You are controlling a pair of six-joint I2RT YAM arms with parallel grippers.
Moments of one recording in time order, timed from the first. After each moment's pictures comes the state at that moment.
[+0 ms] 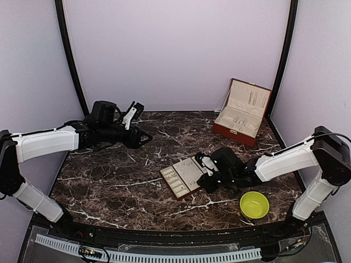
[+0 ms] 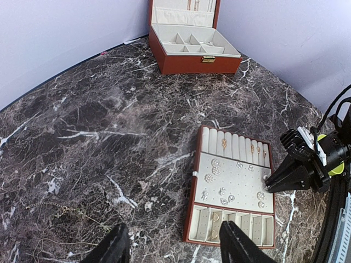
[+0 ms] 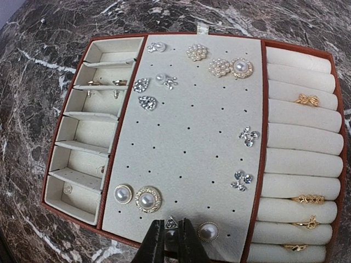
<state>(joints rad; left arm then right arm) -0.56 1.43 0.98 -0.09 0.35 -0.01 0.95 1.60 0.69 0.08 -0.02 0.29</state>
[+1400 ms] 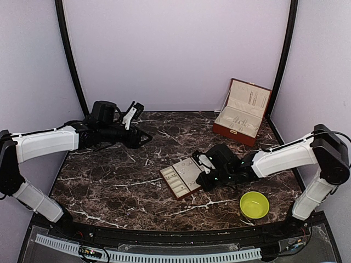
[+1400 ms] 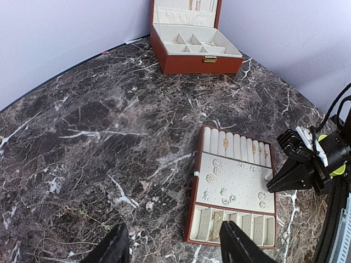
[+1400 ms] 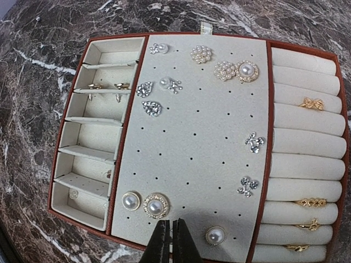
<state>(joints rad) -0.56 1.43 0.98 -0.09 0.35 -0.01 0.96 1.62 0.79 -0.05 0.00 0.31</state>
